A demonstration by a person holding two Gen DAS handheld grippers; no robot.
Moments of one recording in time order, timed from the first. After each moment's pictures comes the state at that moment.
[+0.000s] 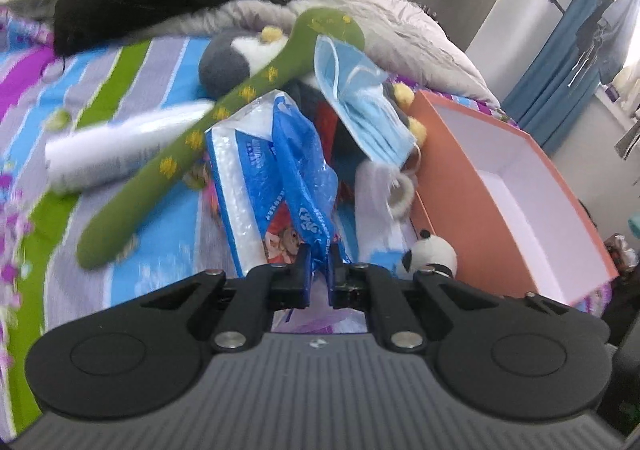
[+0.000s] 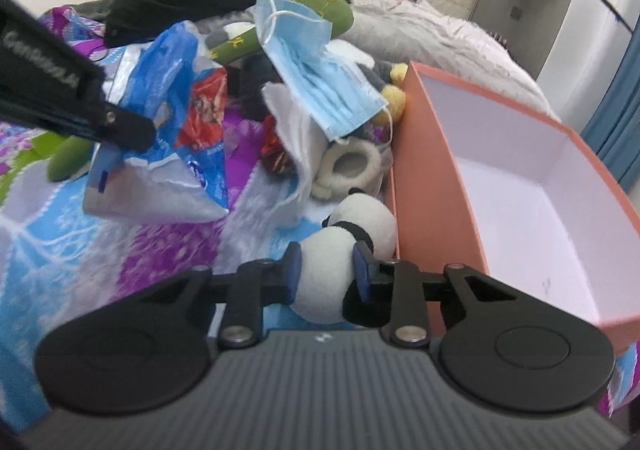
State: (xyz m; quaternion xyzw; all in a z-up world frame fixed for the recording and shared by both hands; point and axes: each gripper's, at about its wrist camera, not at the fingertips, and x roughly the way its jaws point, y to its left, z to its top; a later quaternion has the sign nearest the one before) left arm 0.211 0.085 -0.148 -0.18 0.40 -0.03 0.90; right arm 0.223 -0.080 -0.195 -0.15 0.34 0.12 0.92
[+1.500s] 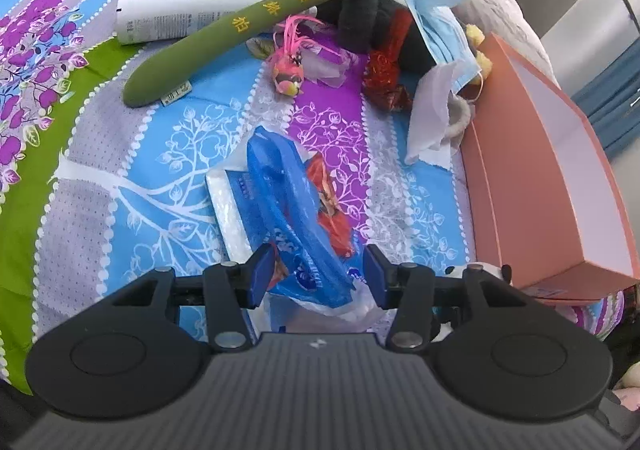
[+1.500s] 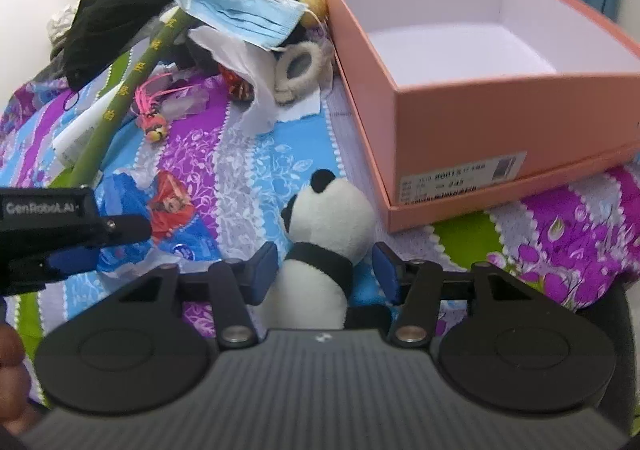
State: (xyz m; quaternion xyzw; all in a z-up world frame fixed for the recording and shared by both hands) left arm 0.170 0.065 -0.191 -0.24 0.48 0.07 0.84; right arm 0.171 -0.139 -0.206 0.04 0.44 0.07 0.89
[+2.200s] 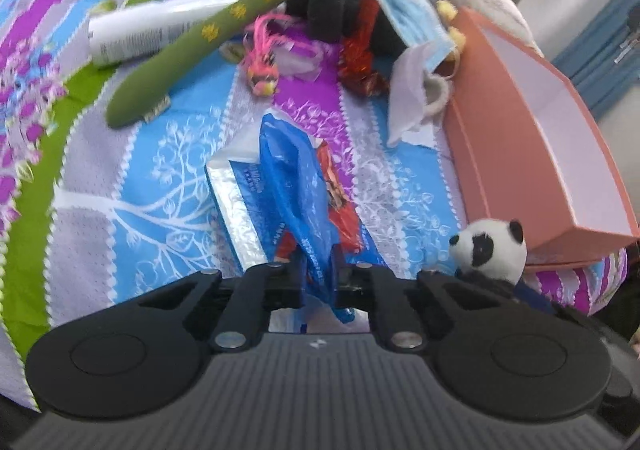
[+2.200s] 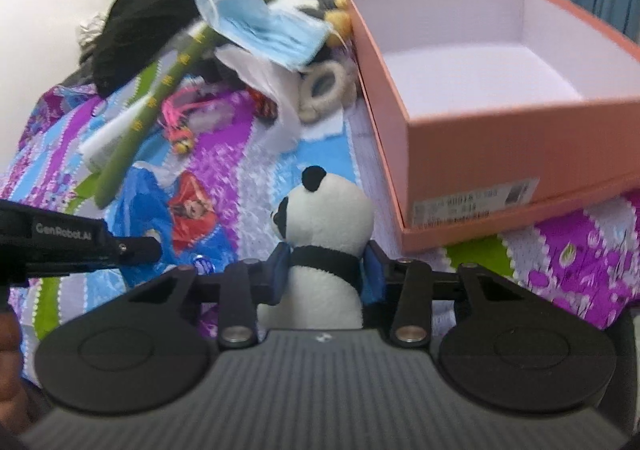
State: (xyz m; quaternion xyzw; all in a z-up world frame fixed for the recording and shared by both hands) left arm 0.171 0.061 -0.176 -0.18 0.49 0.03 0.85; right arm 0.168 -0.144 -0.197 0.05 0.42 0.11 0.90
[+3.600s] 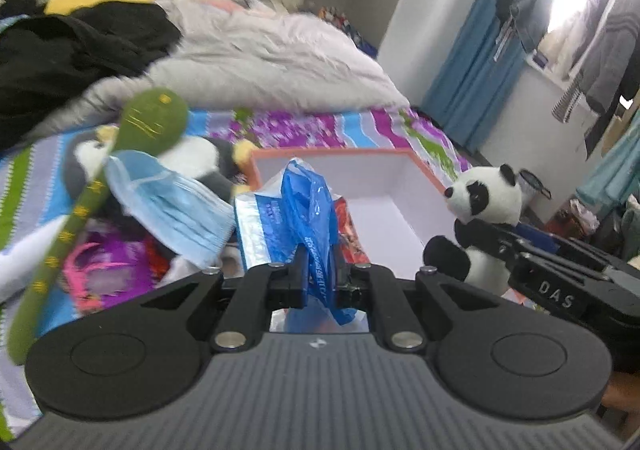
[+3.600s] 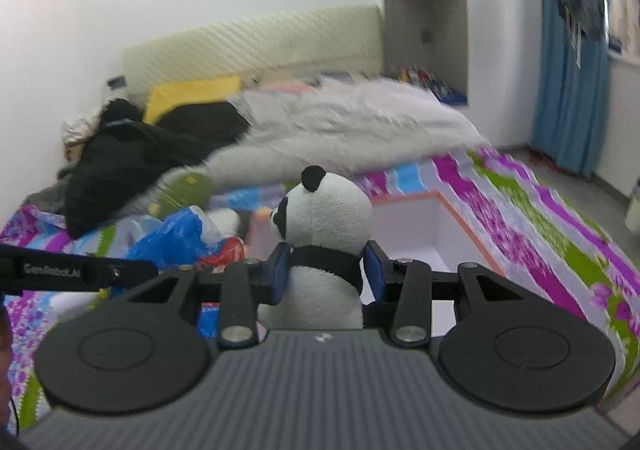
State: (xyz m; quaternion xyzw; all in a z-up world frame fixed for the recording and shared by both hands) left arm 0.278 -0.073 -0.029 -0.10 0.37 -0.12 0.91; right arm 0.238 -0.265 -0.048 0.03 0.24 0.08 0.97
